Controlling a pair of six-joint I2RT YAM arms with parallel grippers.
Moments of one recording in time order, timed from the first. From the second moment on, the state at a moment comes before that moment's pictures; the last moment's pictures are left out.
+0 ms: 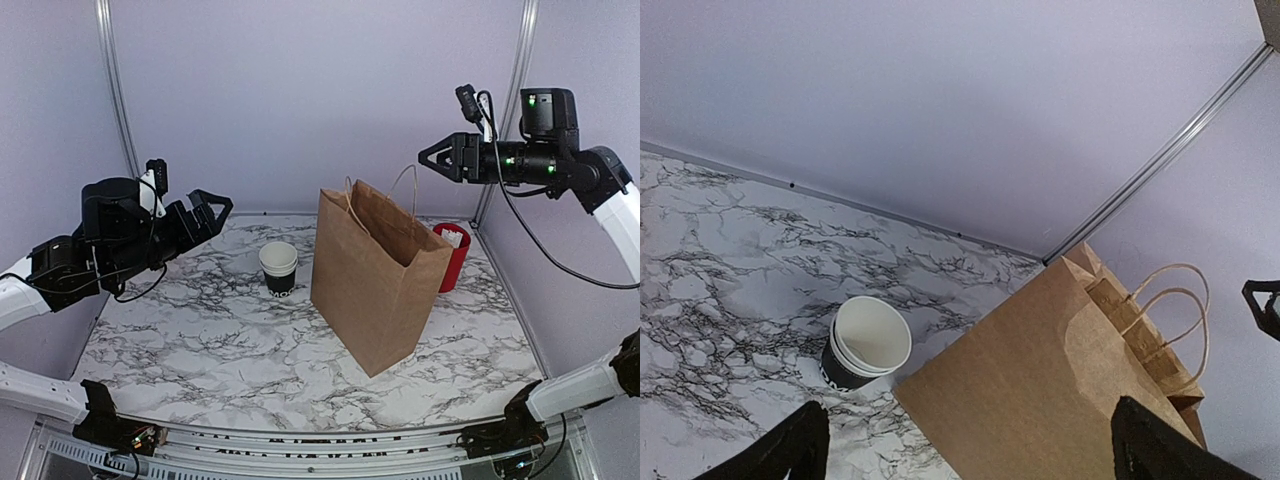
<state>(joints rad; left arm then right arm) -0.94 1.00 1.03 -0.29 -0.44 -0.76 0.52 1.26 1.71 -0.81 -0.32 0.23</state>
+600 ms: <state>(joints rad) -0.92 1.00 1.03 -0.29 -0.45 -0.76 0.50 1.05 1.46 -0.75 0.22 0.27</state>
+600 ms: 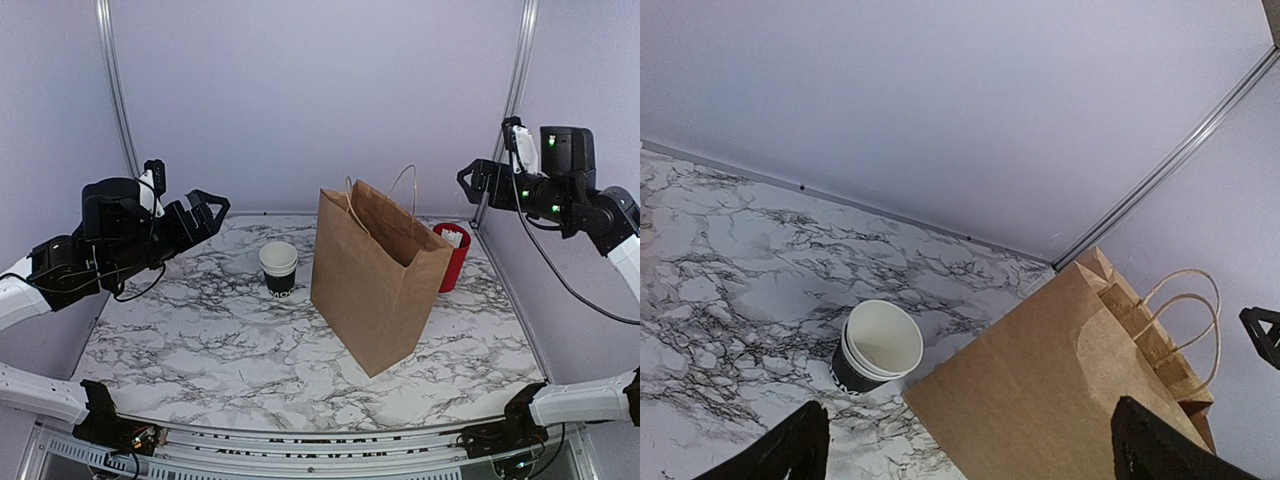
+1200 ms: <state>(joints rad) -0.52 0.98 1.02 -0.45 -0.37 -0.67 0.22 0.90 0.85 -0.50 0.30 0.31</state>
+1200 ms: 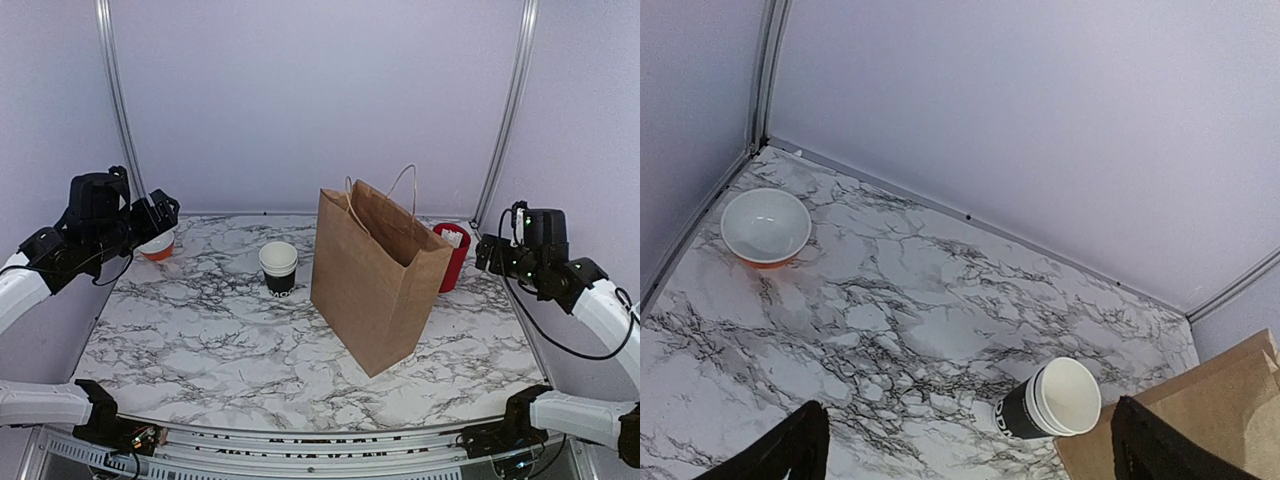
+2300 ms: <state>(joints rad) -0.20 0.94 0.53 0.01 -0.25 -0.23 0.02 1.33 0.15 0.99 0.41 0.05</state>
